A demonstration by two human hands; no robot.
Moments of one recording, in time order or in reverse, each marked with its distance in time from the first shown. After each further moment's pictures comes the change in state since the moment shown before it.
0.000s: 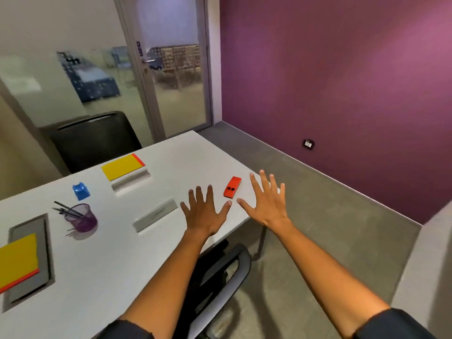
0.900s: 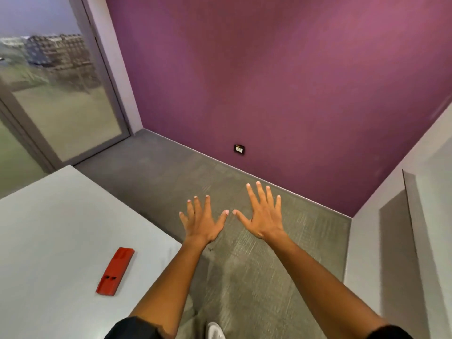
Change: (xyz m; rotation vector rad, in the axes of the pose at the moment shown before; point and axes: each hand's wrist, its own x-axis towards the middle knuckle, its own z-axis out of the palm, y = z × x) left_hand 0.325 0.374 0.168 -0.031 -0.187 0.251; right_hand 0.246 0.400 0.048 0.021 -0.036 0.280
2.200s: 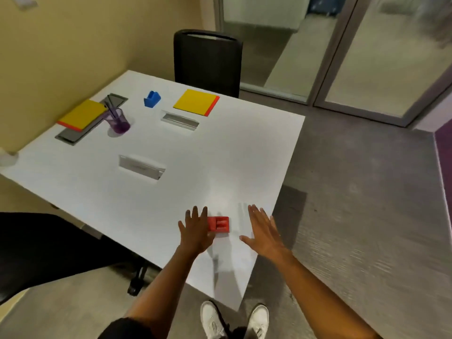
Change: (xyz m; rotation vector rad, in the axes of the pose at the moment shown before) left_hand 0.014 -0.213 0.031 -0.221 0.079 -1.329; right_hand 0.206 -0.289 0.201 -0.066 -0.811 -1.390
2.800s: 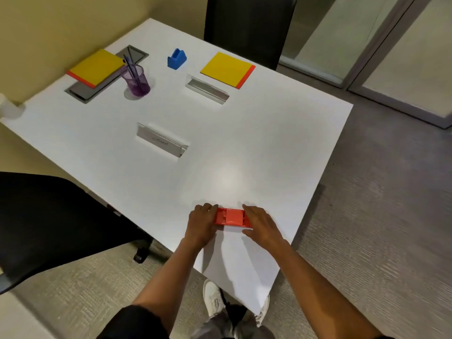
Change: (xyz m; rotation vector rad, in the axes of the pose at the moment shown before) left_hand 0.040 -0.081 0.025 -0.066 0.020 0.134; right_hand 0.068 -0.064 0.038 0.024 -0.080 -0.173
